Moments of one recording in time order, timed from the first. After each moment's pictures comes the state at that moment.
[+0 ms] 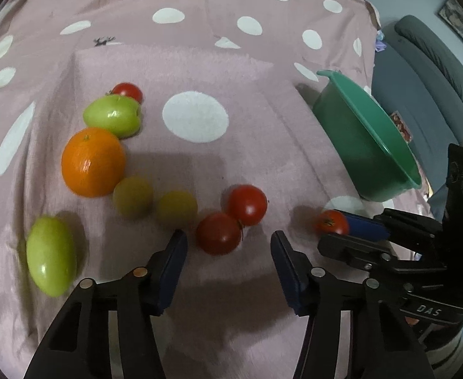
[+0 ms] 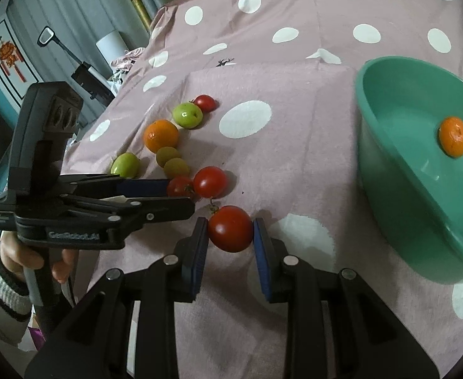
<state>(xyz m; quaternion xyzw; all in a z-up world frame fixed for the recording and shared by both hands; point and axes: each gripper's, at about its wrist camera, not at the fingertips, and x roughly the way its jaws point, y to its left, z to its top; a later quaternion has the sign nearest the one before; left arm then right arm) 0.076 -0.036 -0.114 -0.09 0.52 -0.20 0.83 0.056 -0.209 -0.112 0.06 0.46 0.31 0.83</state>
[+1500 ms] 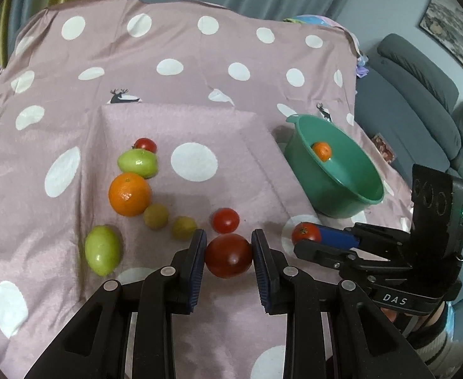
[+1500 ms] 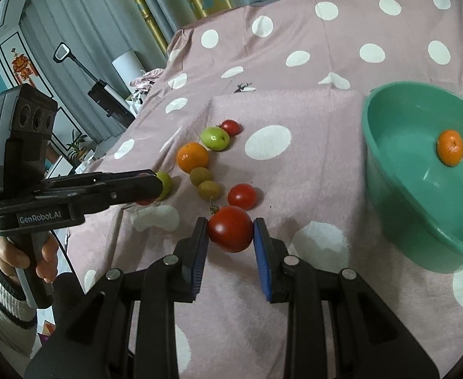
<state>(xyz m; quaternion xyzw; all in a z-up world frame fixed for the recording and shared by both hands) 0.040 -0.017 -0.048 -0.09 0.45 -0.20 0.87 0.036 -0.215 -0.083 0.09 0.41 0.33 0.84</state>
